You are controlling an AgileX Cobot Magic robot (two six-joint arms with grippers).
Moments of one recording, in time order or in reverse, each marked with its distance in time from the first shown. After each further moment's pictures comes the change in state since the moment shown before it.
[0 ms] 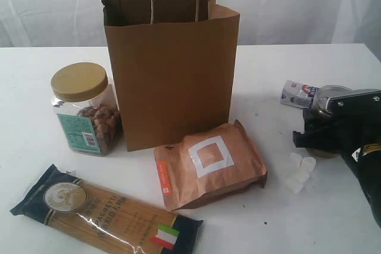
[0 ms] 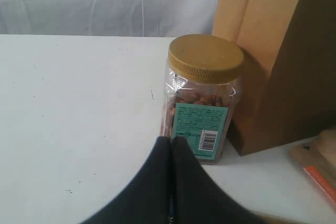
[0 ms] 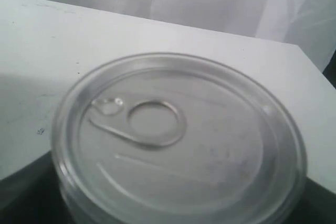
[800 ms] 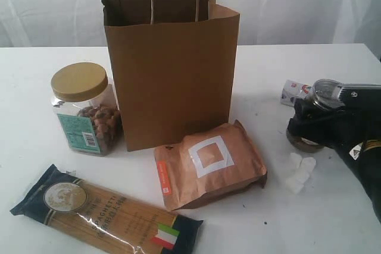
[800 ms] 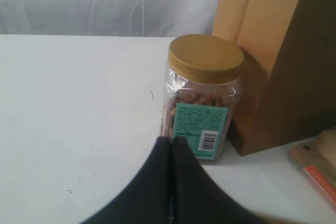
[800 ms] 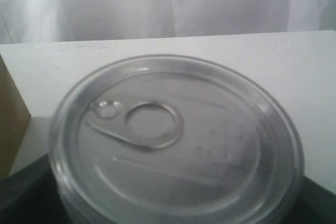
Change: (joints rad) left arm 0.000 0.000 0.000 0.000 0.000 0.000; right arm 0.000 -0.038 0.000 -0.093 0.000 0.263
